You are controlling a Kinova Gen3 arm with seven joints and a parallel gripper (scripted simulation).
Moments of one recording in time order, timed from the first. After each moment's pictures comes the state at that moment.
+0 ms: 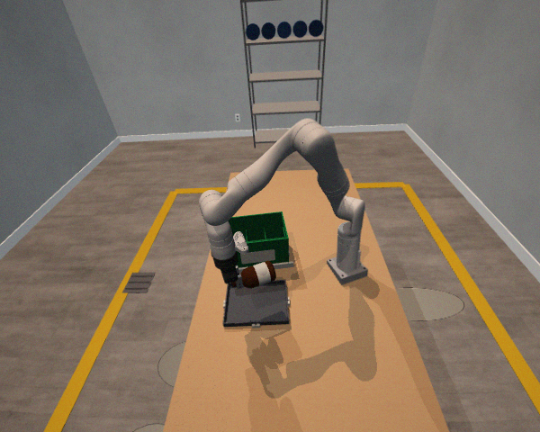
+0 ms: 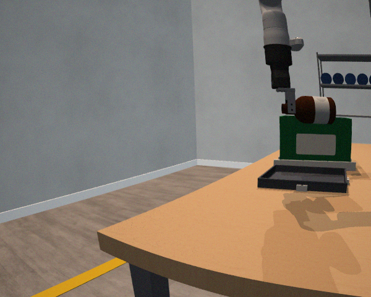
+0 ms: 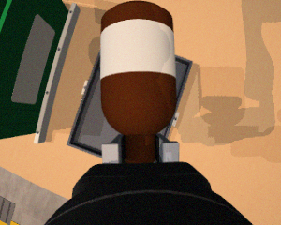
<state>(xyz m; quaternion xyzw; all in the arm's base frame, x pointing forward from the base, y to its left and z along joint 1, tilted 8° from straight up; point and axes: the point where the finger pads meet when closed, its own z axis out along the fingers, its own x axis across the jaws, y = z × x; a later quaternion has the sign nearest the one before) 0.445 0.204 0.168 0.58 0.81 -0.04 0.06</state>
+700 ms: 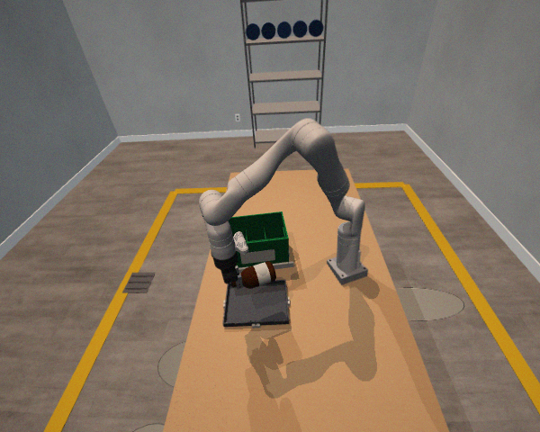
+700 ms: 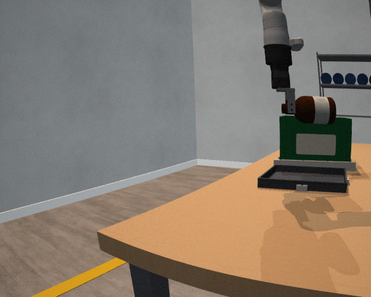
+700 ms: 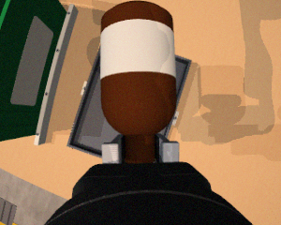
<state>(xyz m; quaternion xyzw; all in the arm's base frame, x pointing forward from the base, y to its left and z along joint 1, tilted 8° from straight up) 0.445 0.204 0.168 0.59 0.81 -0.04 0.06</state>
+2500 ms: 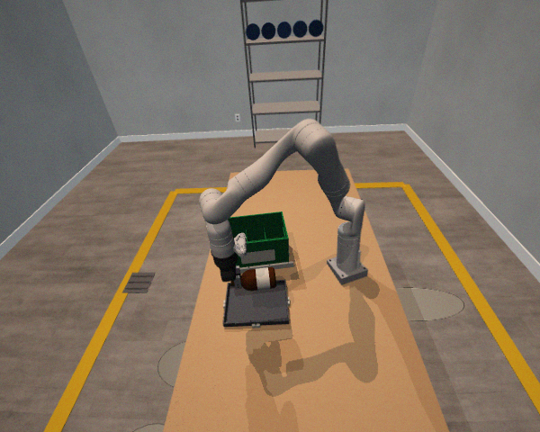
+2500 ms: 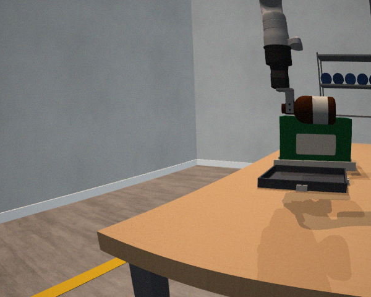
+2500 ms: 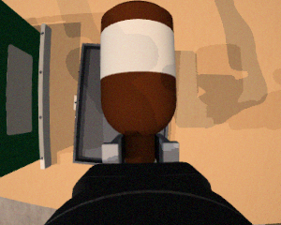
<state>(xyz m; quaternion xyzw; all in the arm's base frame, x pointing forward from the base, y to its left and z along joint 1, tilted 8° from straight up) 0.445 0.204 0.168 0.68 0.73 -0.03 0.06</state>
